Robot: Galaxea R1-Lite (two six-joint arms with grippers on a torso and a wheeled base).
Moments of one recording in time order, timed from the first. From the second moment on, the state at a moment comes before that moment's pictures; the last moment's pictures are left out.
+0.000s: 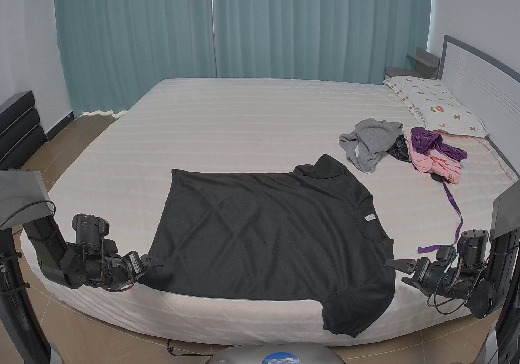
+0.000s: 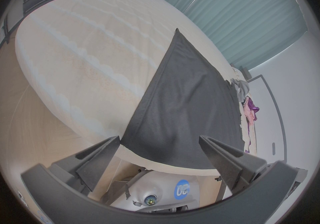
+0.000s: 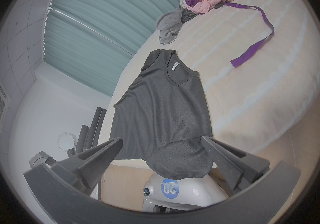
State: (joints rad) left arm 0.02 2.12 -0.47 -0.75 -0.32 -0.54; right arm 0.05 2.18 -0.02 -1.55 0.43 0.70
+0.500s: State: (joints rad) left arm 0.01 2.20 -0.52 -0.75 -0.25 -0.49; right arm 0.05 2.18 -0.02 -1.55 0.42 0.70
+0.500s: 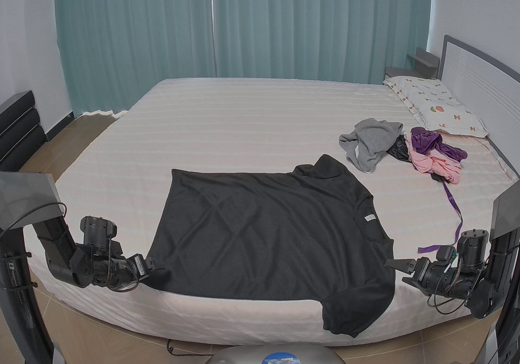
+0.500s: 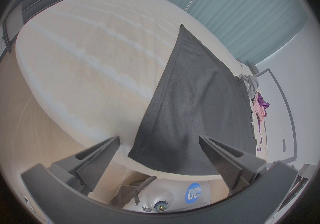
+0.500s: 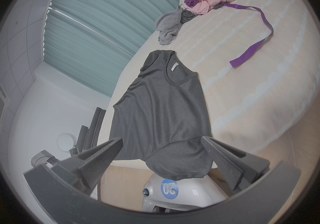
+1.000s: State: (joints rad) left arm 0.02 2.21 -0.51 -0.74 -0.19 -0.49; right arm 0.04 2.18 -0.02 -1.55 0.42 0.70
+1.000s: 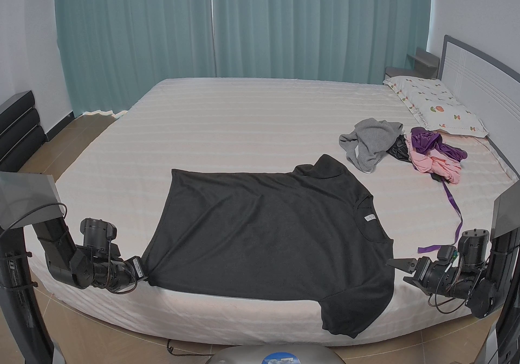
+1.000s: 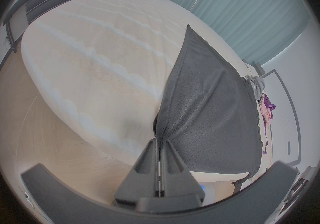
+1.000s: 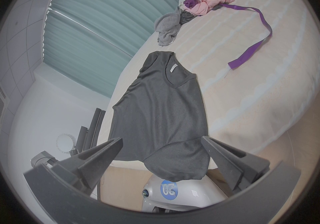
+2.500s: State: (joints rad) left arm 0.03 2.19 -0.47 -0.75 -0.20 -0.57; right arm 0.13 2.35 -0.43 -1.30 0.05 0.68
